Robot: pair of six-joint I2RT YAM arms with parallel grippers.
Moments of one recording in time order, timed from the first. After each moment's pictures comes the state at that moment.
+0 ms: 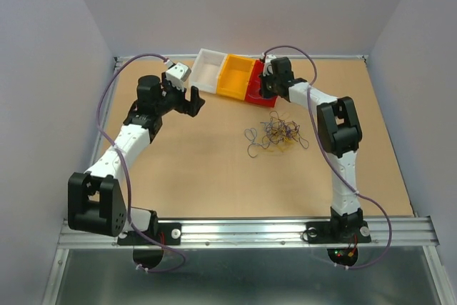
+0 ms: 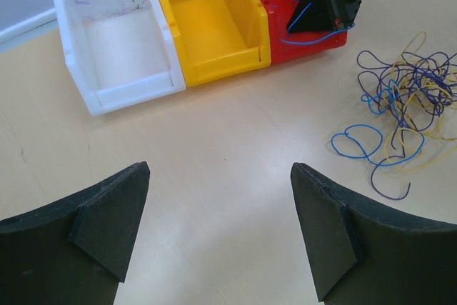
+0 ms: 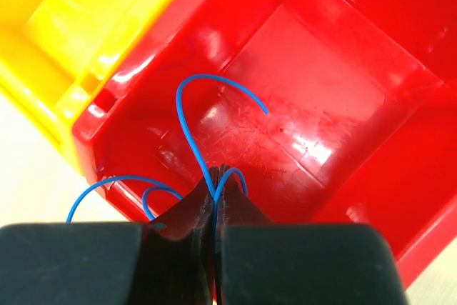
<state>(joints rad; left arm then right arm) -0.19 1.31 0.94 0.05 0.46 0.08 0.33 2.25 1.71 -0.14 -0.18 0.02</state>
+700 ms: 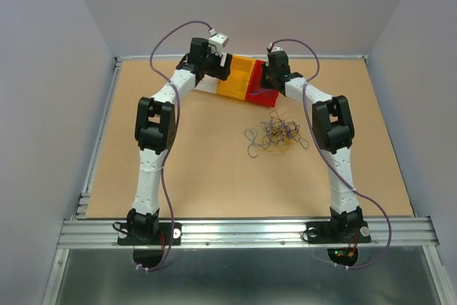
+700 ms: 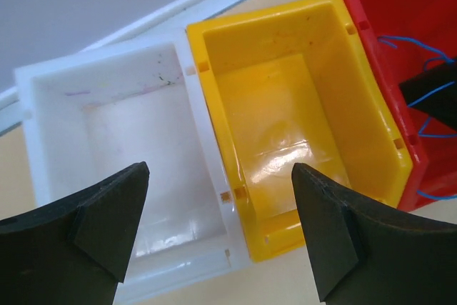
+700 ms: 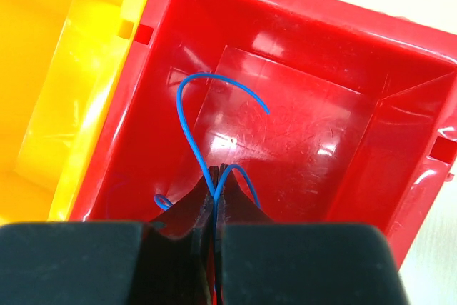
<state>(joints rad) -0.30 2.31 2.01 -0.18 0.26 0.09 0.33 2.36 1.91 -0.17 0.05 0.30</state>
